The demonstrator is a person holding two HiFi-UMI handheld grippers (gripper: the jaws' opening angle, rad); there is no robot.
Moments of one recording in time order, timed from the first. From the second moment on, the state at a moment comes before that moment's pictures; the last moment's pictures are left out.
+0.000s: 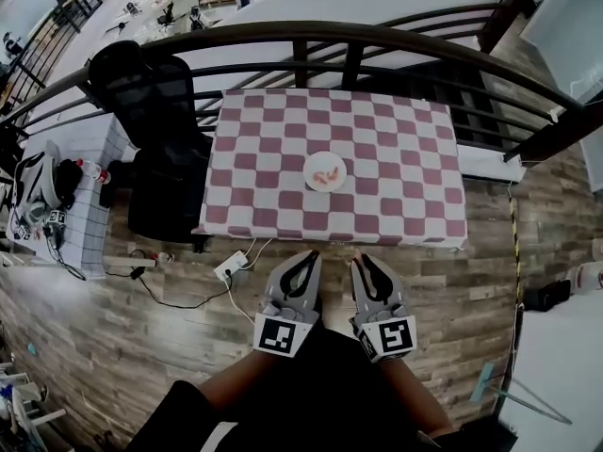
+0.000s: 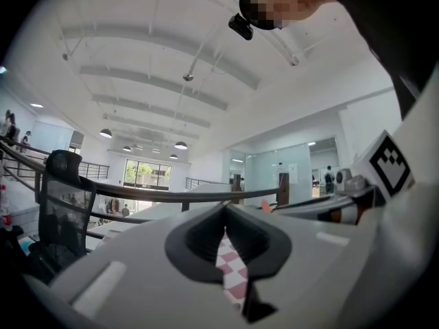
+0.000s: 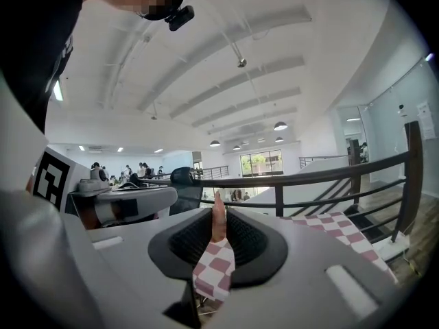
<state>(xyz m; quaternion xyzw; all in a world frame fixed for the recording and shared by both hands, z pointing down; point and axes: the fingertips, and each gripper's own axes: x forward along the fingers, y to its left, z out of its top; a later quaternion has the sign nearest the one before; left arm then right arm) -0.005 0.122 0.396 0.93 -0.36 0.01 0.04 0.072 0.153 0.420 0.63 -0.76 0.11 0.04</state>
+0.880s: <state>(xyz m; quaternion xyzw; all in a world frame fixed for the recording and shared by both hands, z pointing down) -0.006 -0.006 0.410 0.94 -0.34 0.00 0.06 0.071 0.030 0.432 0.65 -0.75 0.13 0.09</state>
